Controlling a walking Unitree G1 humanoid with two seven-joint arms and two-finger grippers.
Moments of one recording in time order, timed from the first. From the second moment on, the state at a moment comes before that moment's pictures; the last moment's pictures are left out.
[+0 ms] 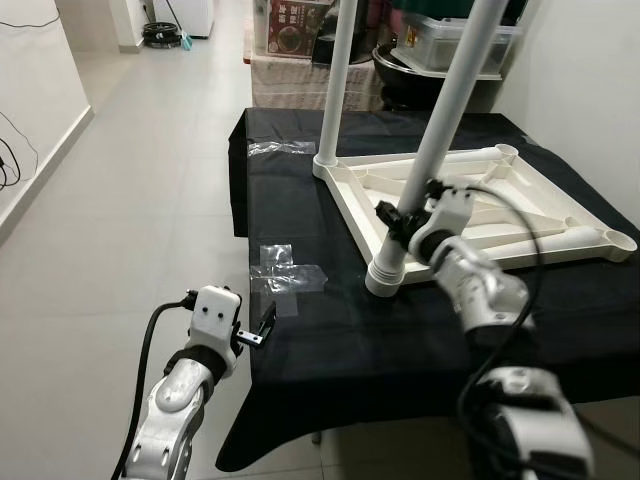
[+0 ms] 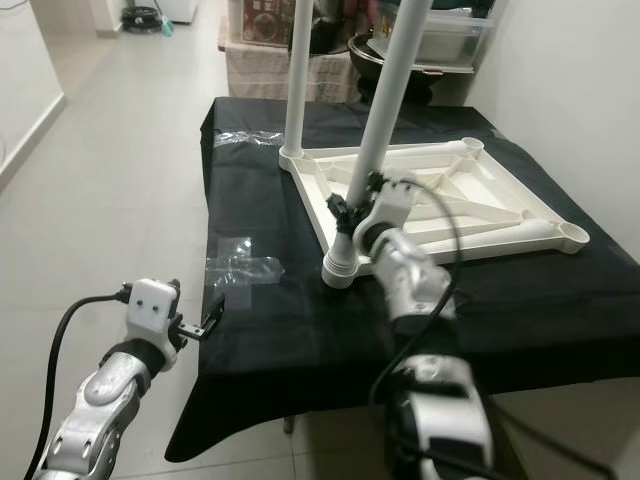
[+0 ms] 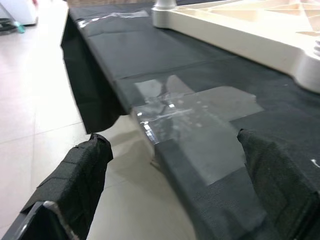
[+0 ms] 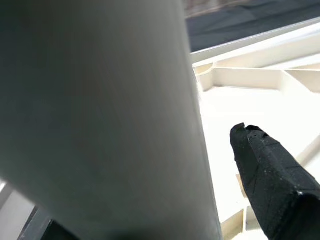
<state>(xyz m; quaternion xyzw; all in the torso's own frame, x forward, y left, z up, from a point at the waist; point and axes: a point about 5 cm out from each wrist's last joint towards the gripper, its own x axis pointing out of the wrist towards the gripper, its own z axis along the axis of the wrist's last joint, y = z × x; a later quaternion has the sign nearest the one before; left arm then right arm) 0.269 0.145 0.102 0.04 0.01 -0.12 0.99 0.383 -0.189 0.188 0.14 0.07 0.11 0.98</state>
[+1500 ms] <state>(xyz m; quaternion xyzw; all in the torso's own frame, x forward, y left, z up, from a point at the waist) 0.271 0.140 0.100 0.04 0.02 -0.13 0.99 0.355 -0.125 0.218 0.07 -0.02 0.36 0.93</state>
